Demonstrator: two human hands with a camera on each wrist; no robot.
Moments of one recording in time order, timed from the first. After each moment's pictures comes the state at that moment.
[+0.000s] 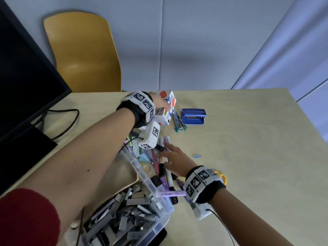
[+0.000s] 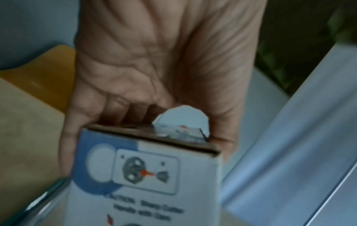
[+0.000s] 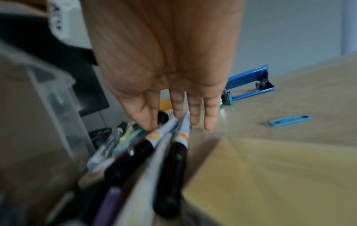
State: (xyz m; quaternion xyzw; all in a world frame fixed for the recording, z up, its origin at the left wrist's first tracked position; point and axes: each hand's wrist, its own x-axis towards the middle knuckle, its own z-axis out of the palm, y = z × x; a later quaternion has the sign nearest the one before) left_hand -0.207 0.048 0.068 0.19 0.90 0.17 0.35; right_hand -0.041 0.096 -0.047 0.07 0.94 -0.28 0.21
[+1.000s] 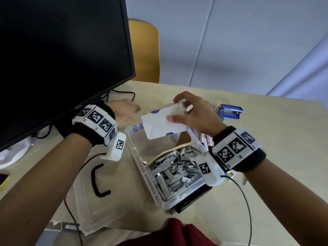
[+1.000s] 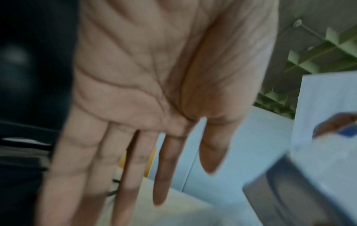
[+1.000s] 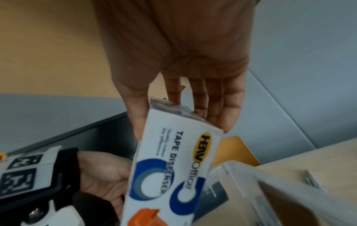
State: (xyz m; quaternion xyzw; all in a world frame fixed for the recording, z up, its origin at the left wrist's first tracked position) left_hand -0.168 -0.214 0.085 0.04 0.89 0.32 0.33; right_hand -0.049 -0.027 0.106 0.06 0.92 -0.39 -0.04
